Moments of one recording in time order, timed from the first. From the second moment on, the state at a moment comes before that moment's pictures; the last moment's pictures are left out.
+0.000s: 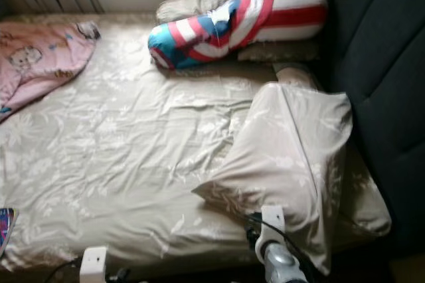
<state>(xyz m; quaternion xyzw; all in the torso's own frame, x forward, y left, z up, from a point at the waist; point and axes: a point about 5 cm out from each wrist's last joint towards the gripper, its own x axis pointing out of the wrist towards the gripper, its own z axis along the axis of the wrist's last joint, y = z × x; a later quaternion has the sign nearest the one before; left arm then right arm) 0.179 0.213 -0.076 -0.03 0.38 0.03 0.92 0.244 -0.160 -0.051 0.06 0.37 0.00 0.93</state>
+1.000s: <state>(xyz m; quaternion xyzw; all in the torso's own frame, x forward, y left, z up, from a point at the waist) 0.198 0.208 -0.064 -0.02 0.33 0.01 0.94 0.244 -0.161 -0.050 0.09 0.35 -0.03 0.93</state>
